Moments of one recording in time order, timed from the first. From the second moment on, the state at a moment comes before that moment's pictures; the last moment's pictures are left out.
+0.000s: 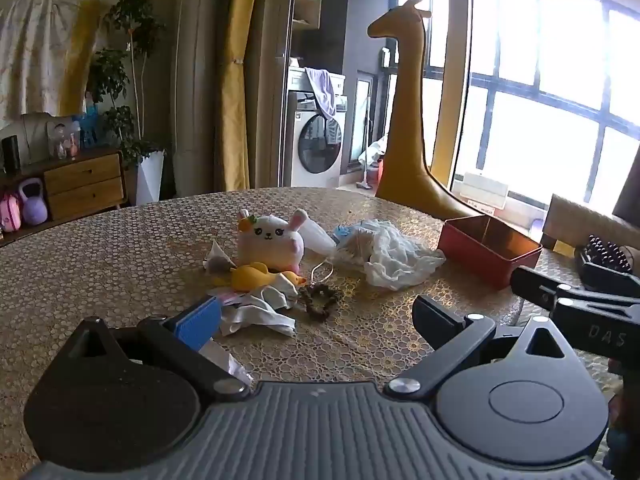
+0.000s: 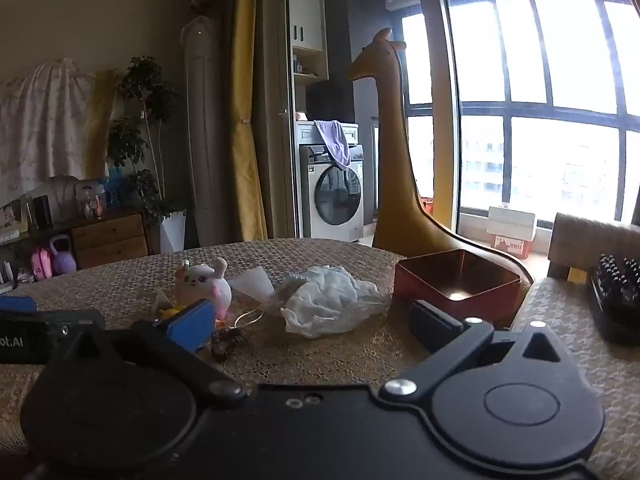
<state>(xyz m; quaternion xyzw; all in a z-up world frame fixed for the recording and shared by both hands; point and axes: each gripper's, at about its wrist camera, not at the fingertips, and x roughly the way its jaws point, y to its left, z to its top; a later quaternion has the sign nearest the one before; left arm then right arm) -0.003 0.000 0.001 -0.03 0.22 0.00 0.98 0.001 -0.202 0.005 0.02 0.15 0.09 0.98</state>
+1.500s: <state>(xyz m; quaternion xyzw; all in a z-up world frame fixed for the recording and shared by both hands) -0.004 -0.001 0.002 -0.03 0.21 0.00 0.98 -0.001 -0.194 0.008 0.01 0.15 0.13 0.98</state>
